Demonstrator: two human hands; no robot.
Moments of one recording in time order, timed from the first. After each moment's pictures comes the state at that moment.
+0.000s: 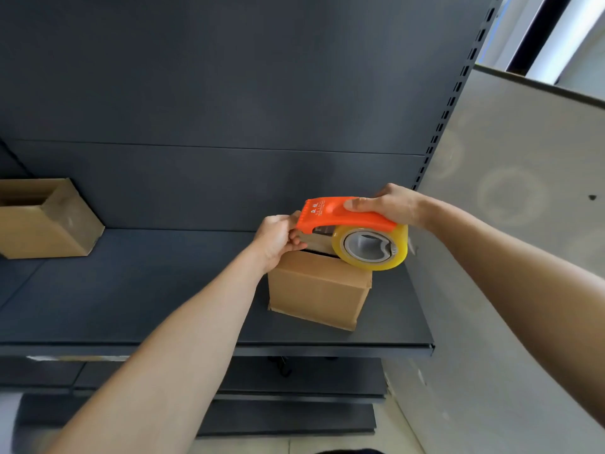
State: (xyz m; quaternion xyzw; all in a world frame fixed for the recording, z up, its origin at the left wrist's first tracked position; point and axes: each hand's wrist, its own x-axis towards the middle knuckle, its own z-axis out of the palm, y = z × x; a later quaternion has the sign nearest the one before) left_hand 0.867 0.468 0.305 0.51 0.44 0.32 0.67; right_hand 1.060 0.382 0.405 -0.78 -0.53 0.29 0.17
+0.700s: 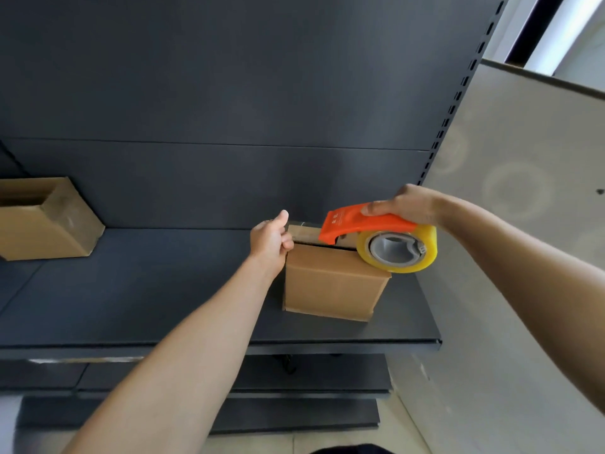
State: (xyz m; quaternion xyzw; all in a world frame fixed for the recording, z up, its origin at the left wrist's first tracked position) left_hand 0.855 0.468 0.293 0.28 0.45 0.43 0.73; right_hand 1.053 0.375 0.410 -0.83 -0.50 0.23 0.07
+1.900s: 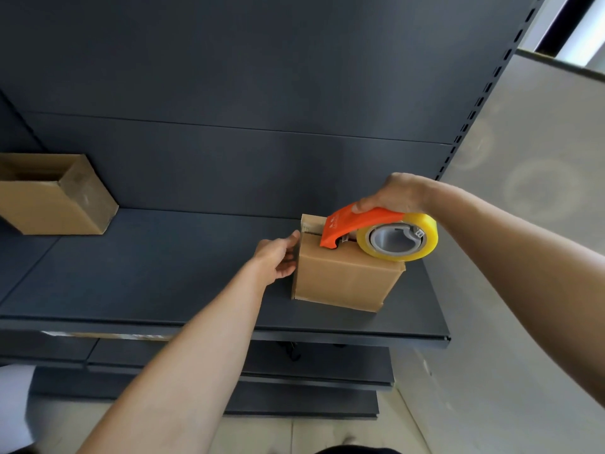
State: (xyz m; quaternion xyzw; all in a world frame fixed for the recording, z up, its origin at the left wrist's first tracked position) left_hand 0.824 0.468 0.252 0.38 0.57 0.24 0.69; right_hand 1.018 0.406 0.409 -0.82 -0.52 0.22 0.01
